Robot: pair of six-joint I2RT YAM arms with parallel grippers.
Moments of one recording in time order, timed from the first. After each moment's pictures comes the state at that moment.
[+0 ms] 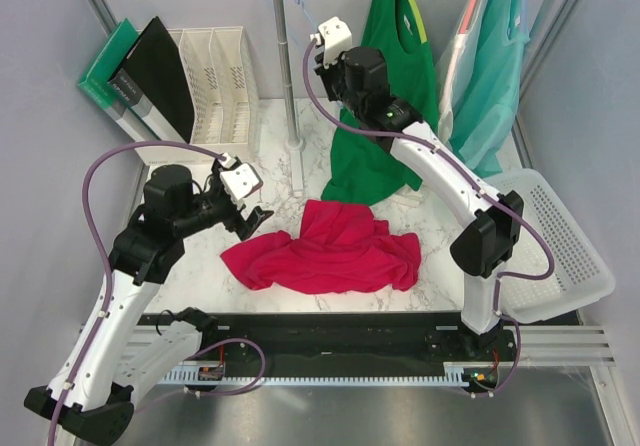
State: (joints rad) left arm -0.39 0.80 1.08 -0.64 0.42 0.48; right arm 0.64 1.94 2.04 -0.20 0.21 -0.20
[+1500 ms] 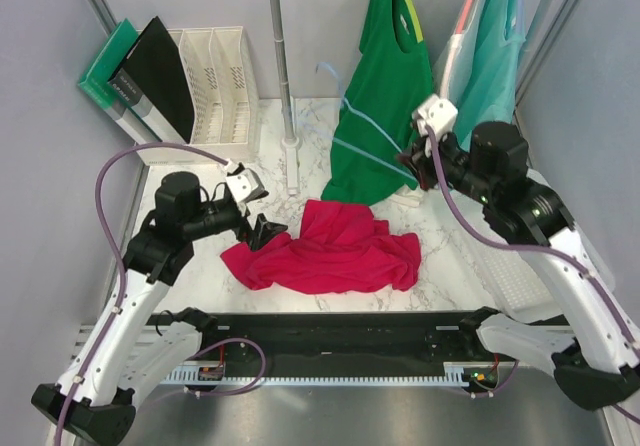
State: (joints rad) left arm -0.37 0.82 0.97 -0.53 0.61 0.34; right arm 0.53 1.11 1.45 -0.57 -0.14 -0.18
